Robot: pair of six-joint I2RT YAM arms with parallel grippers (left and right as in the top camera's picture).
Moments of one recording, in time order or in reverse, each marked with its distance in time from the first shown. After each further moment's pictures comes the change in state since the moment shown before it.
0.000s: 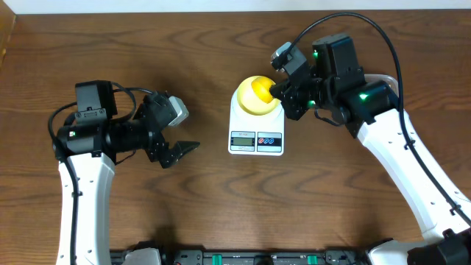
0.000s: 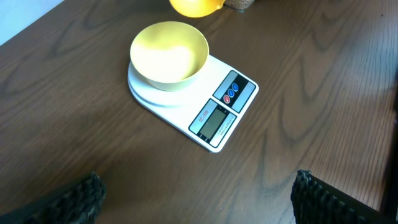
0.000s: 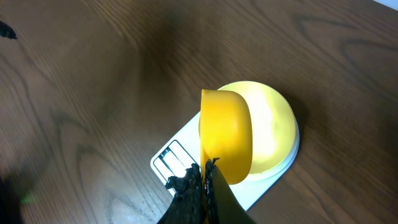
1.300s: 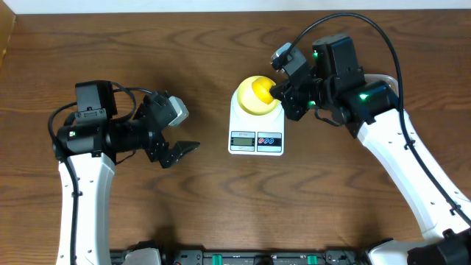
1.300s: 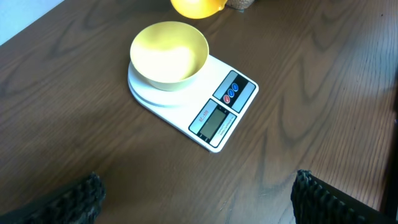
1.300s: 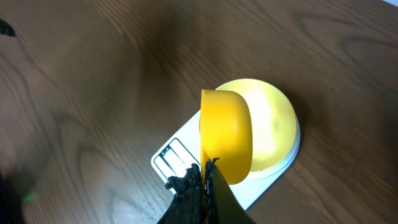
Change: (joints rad) left arm 0.000 0.000 0.000 0.000 0.000 0.000; right arm 0.000 0.000 0.000 -0.008 0.000 0.000
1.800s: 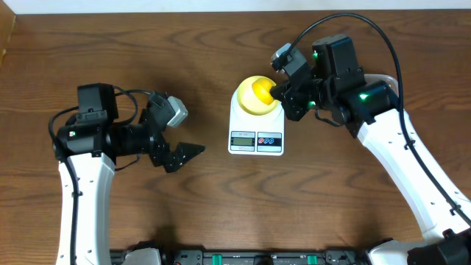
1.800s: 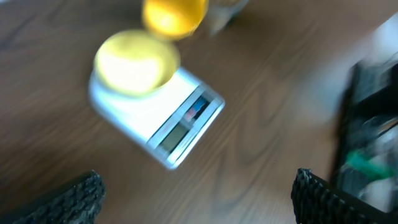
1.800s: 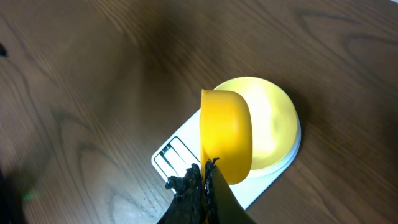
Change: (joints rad) left arm -0.007 0.000 0.000 -0.074 0.142 -0.110; right arm 0.000 0.000 0.000 -0.007 0.000 -0.001
